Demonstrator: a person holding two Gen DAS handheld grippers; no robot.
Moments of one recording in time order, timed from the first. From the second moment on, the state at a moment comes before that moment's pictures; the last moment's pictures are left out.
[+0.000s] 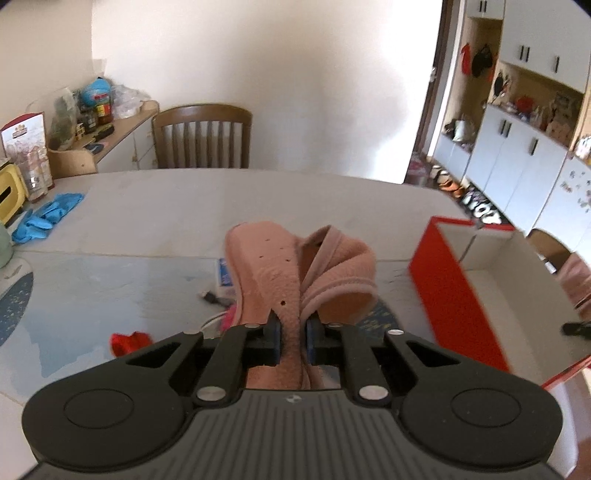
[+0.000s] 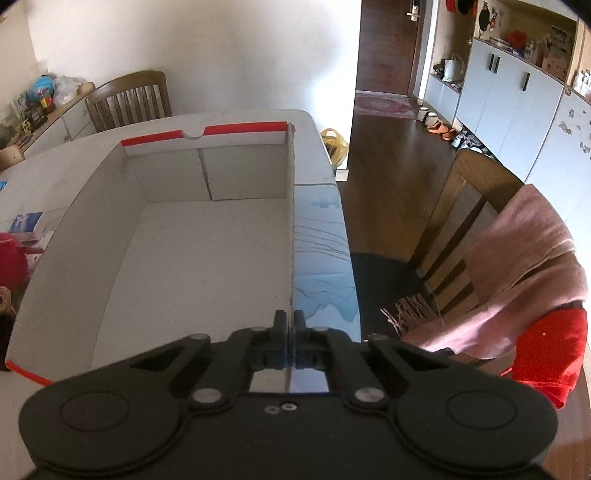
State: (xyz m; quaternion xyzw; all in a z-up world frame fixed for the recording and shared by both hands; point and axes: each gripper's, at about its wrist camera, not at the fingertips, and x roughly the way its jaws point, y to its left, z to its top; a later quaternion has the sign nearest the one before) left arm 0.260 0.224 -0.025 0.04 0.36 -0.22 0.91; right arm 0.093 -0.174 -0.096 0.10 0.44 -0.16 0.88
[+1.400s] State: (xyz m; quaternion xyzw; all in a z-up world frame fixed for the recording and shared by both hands) left arm 0.261 -0.067 0.008 0.12 0.32 -0.46 0.82; right arm 0.094 -0.186 -0.099 0.11 0.45 -0.13 0.88
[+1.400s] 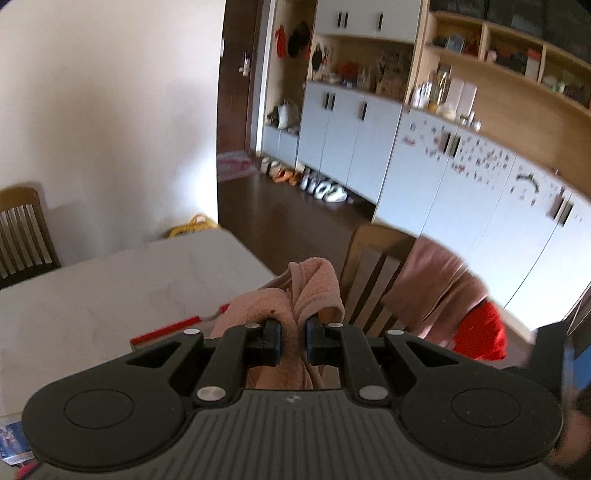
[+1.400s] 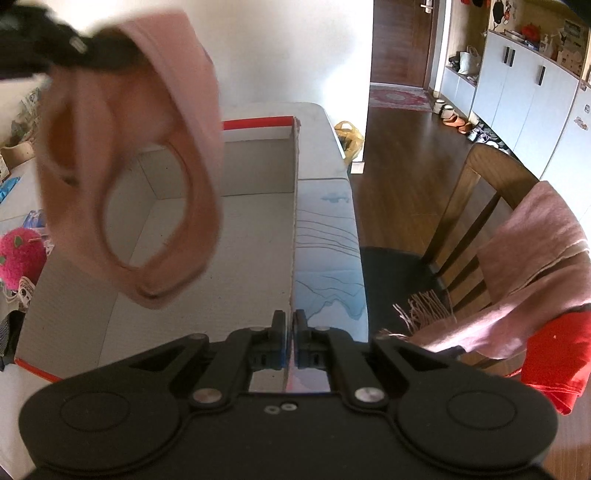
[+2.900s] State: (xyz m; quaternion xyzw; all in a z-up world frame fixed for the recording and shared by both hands) left arm 0.278 -0.069 -0.095 0.20 0.46 -0.37 0.78; right arm 0.096 -0.187 -0.100 0.12 0.46 -0.11 0.87
